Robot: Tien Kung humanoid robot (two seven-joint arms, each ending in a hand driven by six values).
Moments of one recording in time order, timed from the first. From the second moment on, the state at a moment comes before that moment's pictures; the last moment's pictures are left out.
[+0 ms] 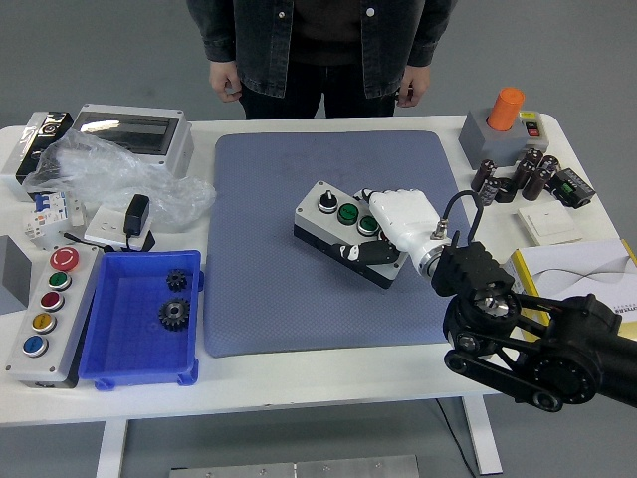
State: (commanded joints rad) left arm 0.01 0.25 -0.04 -0.19 0.10 0.07 0.09; right arm 0.71 -0.38 0.31 1.41 -1.95 -0.31 -0.52
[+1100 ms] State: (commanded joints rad) left arm 0.01 0.25 -0.03 -0.19 0.09 0.08 0.09; right arm 0.91 -0.36 0.05 1.16 -2.01 -0.42 -0.13
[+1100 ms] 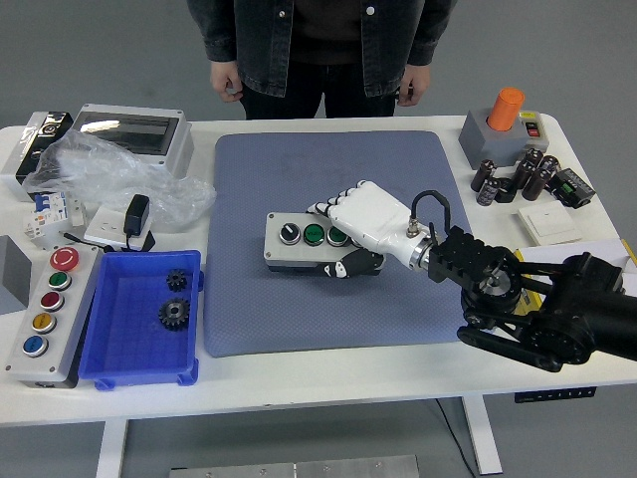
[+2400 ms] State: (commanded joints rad) left arm 0.01 0.25 -0.01 -0.19 0.08 0.08 0.09; right arm 0.93 -0.35 0.03 1.09 -1.96 -0.37 -0.08
